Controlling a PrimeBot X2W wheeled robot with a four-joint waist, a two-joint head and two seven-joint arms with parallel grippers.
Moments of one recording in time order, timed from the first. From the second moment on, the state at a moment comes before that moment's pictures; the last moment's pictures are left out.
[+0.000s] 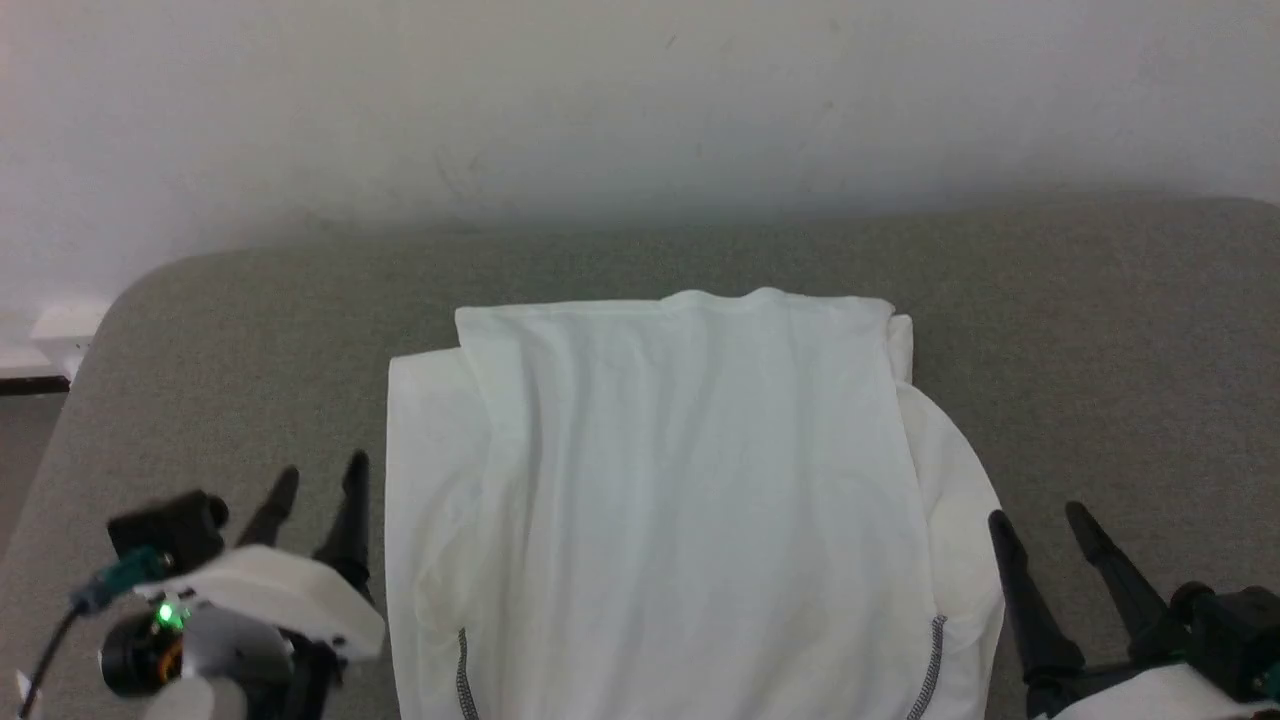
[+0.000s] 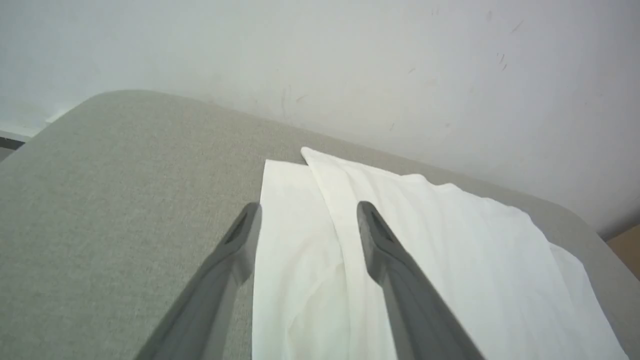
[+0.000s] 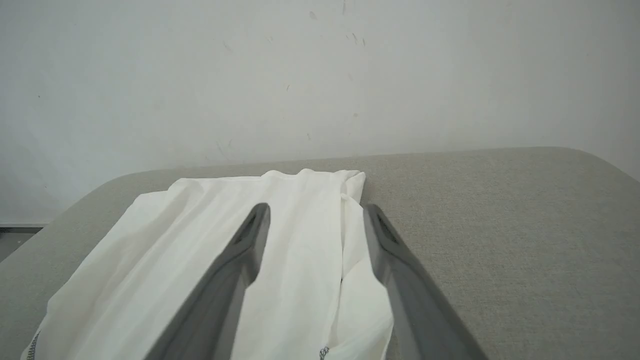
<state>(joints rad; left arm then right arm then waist) 0.07 0.32 -0.15 -0.10 -0.64 0.20 0.12 0.27 -0.05 -0.01 -0.29 0.23 0.13 0.06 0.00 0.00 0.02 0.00</state>
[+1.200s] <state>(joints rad) -0.82 0.49 -0.28 0.86 -0.69 -0.08 0.63 0.07 -0.05 0.05 -0.21 0.29 0.13 0.02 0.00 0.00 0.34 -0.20</state>
